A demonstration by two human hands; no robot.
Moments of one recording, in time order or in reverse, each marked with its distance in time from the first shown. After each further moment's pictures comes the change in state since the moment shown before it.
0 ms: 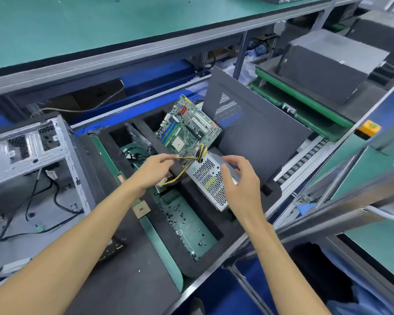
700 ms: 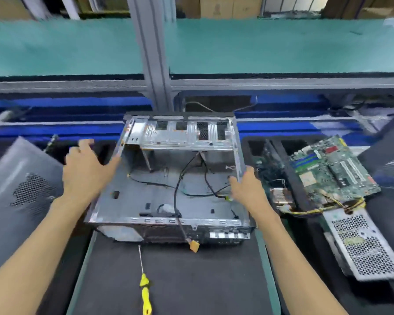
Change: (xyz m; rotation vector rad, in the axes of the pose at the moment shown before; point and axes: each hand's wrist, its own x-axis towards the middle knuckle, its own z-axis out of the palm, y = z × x) left_hand -0.273 -0.210 -0.253 0.374 1.074 -0.599; right_hand -0.042 -0.137 0.242 -0.284 -0.781 0.057
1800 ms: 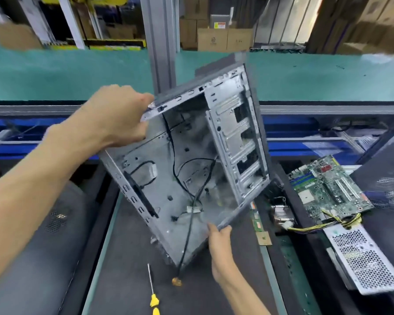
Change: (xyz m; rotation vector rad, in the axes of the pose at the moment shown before) left_hand 0.033 0.112 -0.139 0.442 0.190 0.921; right_hand -0.070 0.011 0.115 0.818 -0.010 0.229
